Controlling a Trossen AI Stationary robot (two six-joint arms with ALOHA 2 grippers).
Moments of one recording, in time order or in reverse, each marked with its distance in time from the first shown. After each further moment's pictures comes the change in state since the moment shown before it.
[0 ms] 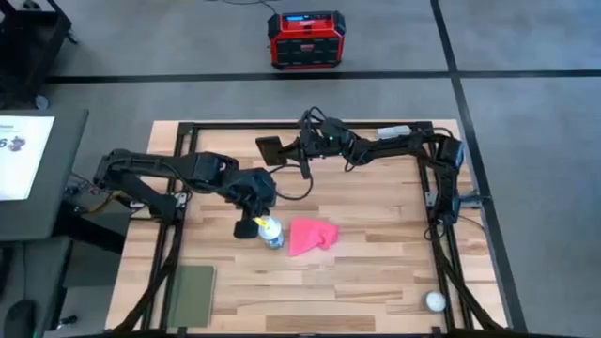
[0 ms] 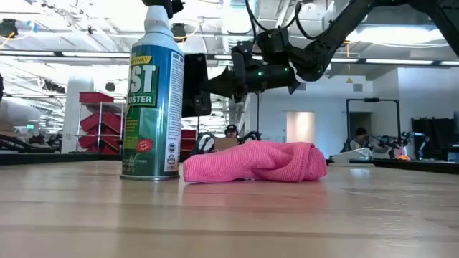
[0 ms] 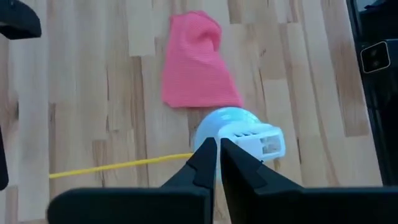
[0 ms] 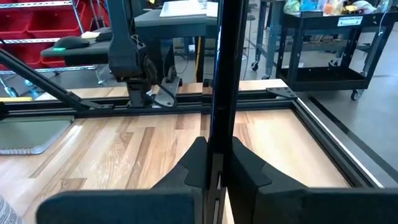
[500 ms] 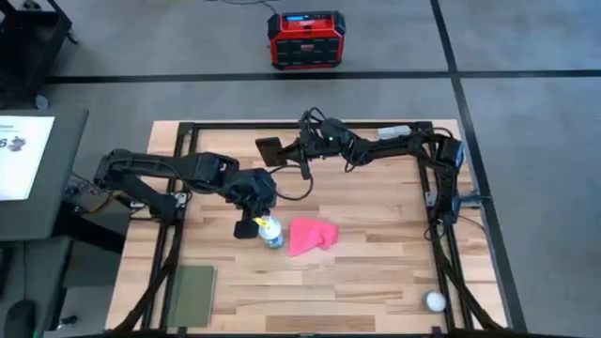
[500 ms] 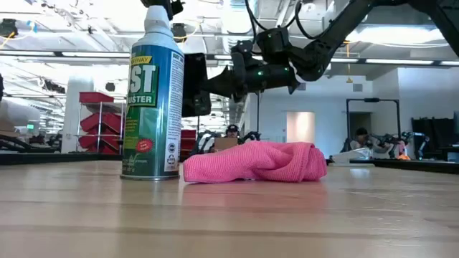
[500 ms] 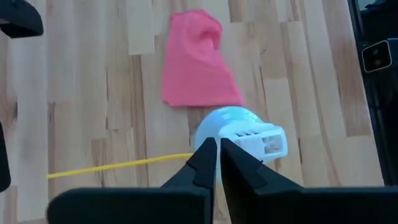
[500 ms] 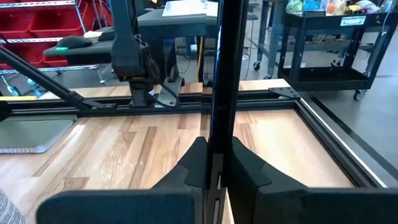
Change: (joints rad) left arm 0.000 0.000 -0.011 0.007 0.000 -0.008; right arm 0.001 0.000 0.000 0.007 0.001 0.000
